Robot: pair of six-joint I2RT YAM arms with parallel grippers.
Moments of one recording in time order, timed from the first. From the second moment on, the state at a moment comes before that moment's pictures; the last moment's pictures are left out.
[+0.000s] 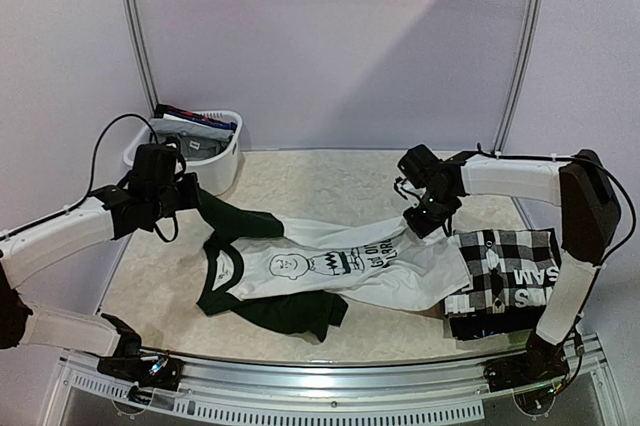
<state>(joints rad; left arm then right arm) -0.45 1.17 0.79 -0.21 -0.42 -0.39 0.61 1.82 1.30 -0.72 0.27 0.05</state>
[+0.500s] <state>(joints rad) -0.45 0.85 1.05 -0.44 -0.56 -0.36 0.77 1.59 1.48 -0.79 0.23 0.04</state>
